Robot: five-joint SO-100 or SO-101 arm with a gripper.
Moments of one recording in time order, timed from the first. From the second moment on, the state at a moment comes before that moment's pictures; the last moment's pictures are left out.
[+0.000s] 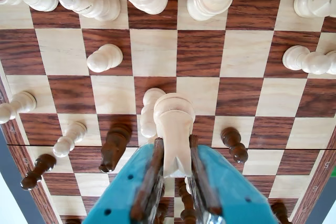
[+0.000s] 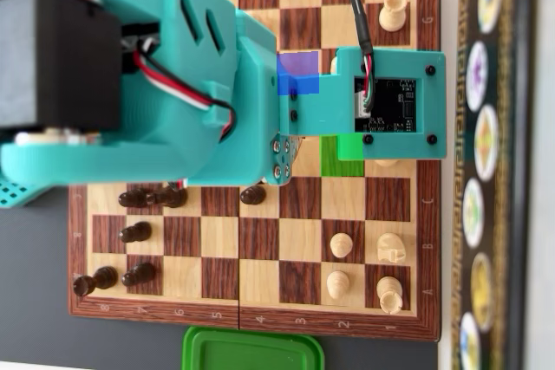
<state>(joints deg) -2.2 72.4 58.4 88.9 92.1</state>
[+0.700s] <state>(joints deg) 0.3 60.3 50.8 84.0 92.1</state>
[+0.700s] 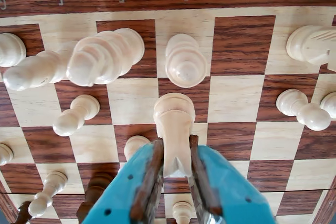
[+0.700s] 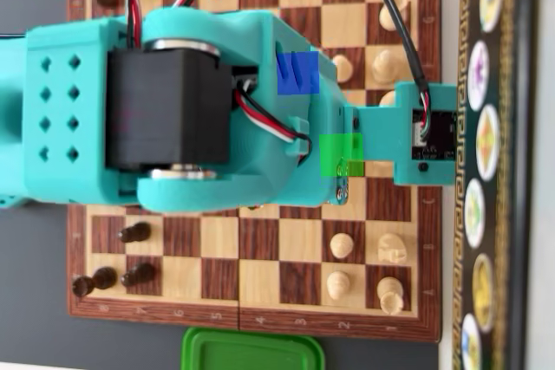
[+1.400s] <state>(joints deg) 1.3 57.5 51.8 84.0 92.1</state>
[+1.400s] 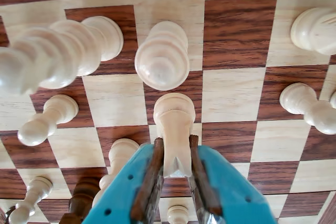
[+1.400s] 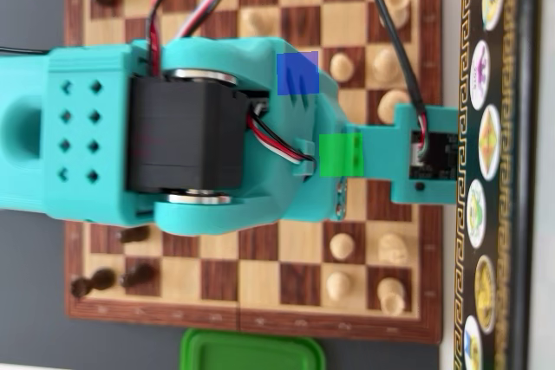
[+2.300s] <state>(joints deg) 1.4 55.2 51.8 83.8 91.1</state>
